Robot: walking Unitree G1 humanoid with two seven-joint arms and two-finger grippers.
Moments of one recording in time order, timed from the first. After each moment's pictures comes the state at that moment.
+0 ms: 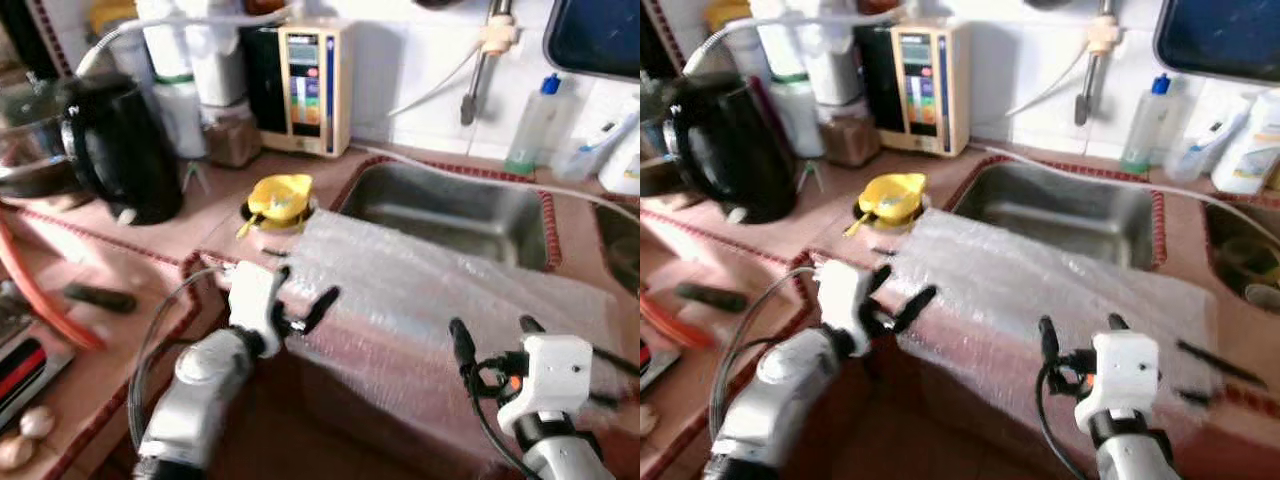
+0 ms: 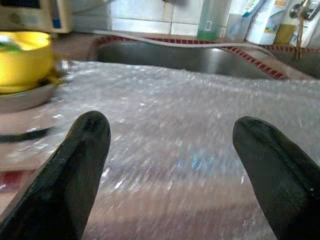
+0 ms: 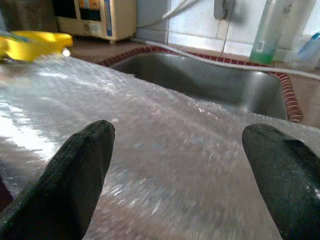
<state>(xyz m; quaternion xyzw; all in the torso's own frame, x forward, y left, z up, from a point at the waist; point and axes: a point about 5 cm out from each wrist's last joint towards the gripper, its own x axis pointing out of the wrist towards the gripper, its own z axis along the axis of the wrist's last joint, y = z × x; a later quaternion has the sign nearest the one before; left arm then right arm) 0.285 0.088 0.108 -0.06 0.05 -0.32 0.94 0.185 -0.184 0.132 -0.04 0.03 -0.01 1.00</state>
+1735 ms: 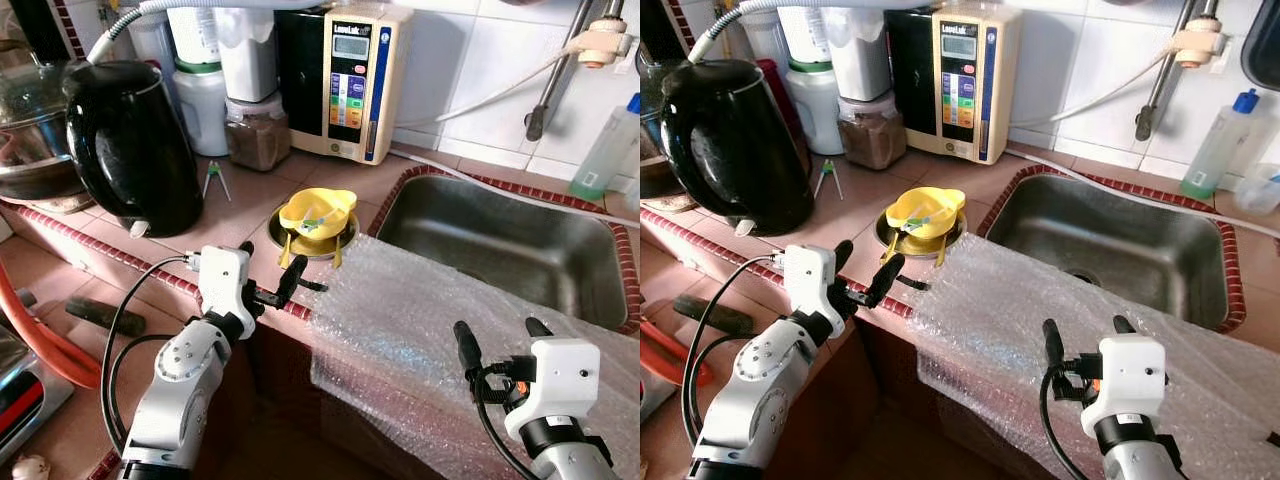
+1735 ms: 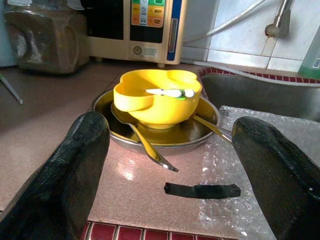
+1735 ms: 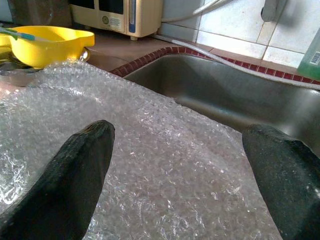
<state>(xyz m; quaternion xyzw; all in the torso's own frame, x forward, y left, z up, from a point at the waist) 0.290 0.124 0.130 -0.04 0.00 -0.21 0.98 0.180 -0.184 0.135 -0.05 0.03 0.00 1.00</state>
